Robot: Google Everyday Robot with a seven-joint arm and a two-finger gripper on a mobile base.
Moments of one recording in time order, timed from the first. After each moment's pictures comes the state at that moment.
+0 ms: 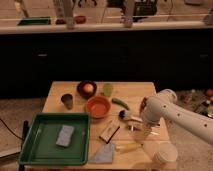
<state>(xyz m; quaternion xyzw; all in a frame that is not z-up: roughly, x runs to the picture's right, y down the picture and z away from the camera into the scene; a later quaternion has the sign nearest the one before) 0.218 0.217 0.788 -0.32 -0.02 0.11 0.94</state>
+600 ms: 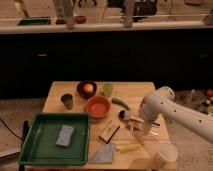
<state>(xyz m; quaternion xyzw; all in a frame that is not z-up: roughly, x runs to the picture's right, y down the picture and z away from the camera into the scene) 0.221 0.200 0.814 -0.31 -0.05 -0.01 0.95</state>
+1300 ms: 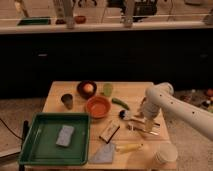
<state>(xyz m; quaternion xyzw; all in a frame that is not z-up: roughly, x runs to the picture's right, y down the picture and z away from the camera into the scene) 0.240 0.202 0.841 -0.36 -0.08 -0.07 0.93</state>
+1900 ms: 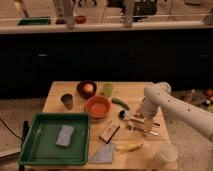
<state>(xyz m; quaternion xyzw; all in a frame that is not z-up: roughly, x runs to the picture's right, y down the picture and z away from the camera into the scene) 0.231 0.205 0.851 -0.38 -0.10 -0.10 0.92</state>
